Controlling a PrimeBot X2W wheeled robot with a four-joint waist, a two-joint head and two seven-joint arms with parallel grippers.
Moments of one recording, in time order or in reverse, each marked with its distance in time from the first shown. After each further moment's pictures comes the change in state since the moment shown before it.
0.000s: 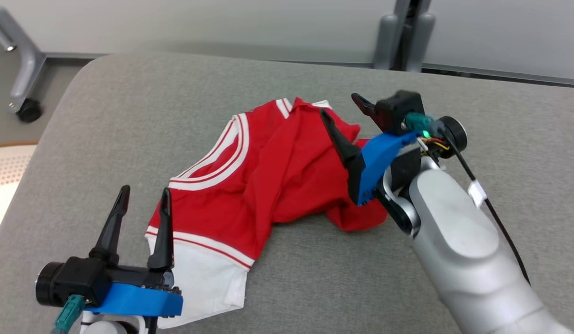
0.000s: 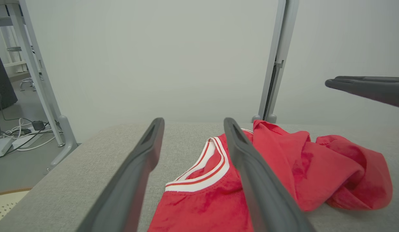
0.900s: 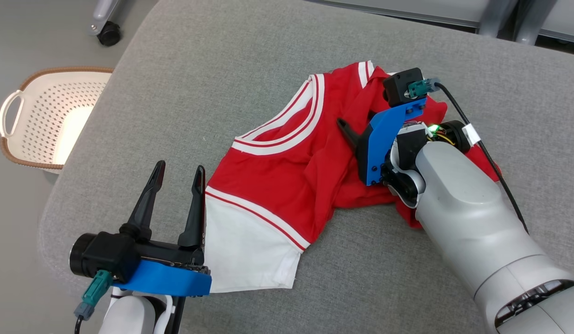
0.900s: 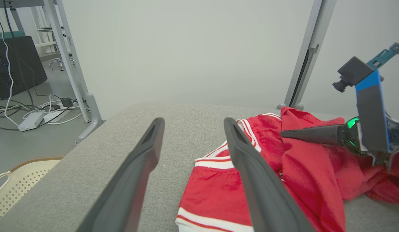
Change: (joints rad) left arm -0.099 -0.143 0.023 0.066 0.074 -0.116 0.000; right arm -0.306 0.000 0.144 0.569 0.327 0.000 0.107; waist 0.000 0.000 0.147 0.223
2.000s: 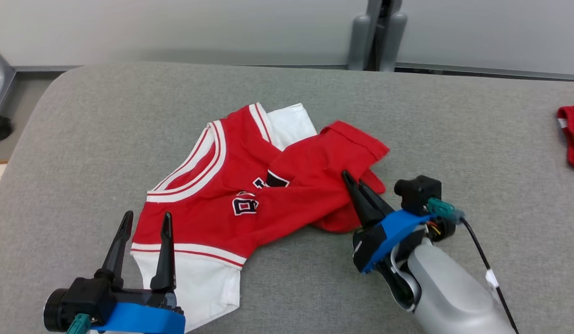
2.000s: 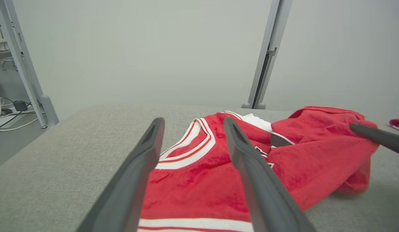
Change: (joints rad) left arm 0.155 -0.014 0.126 -0.002 0.050 -0.010 0.000; right arm 0.394 -0.028 0.050 -0.312 0.050 0.000 -0.443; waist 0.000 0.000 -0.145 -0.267
